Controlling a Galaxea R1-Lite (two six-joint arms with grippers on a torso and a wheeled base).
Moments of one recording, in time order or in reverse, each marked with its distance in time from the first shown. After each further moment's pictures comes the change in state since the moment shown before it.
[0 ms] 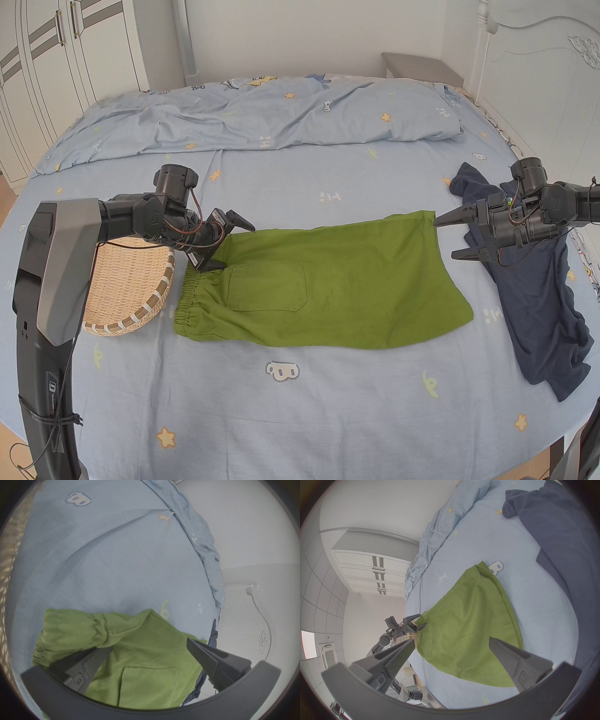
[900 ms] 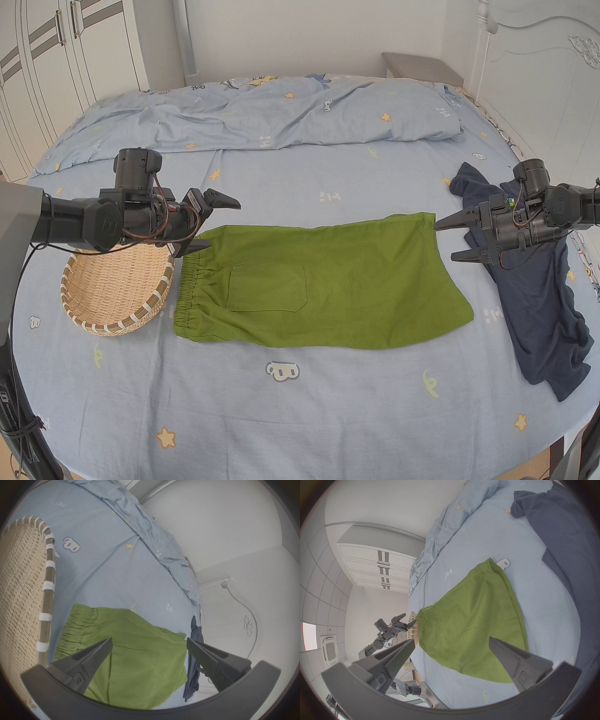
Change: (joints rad) left arm 0.007 -0.339 0.503 -0.405 -0.026 0.069; right arm 0.005 -0.037 0.057 -0.013 0.037 -0.054
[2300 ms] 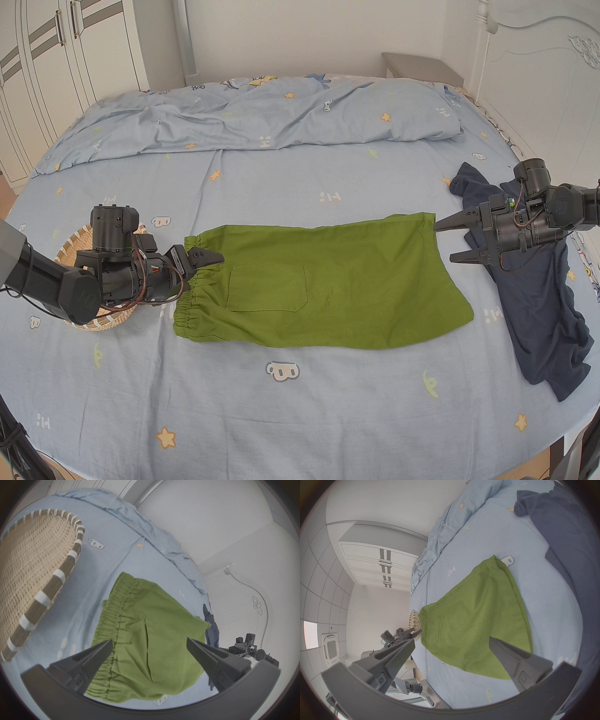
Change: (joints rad) left arm 0.005 -0.163 0.549 -0.361 0.083 0.169; right arm 0.011 -0.023 0.026 -0.003 0.011 -0.002
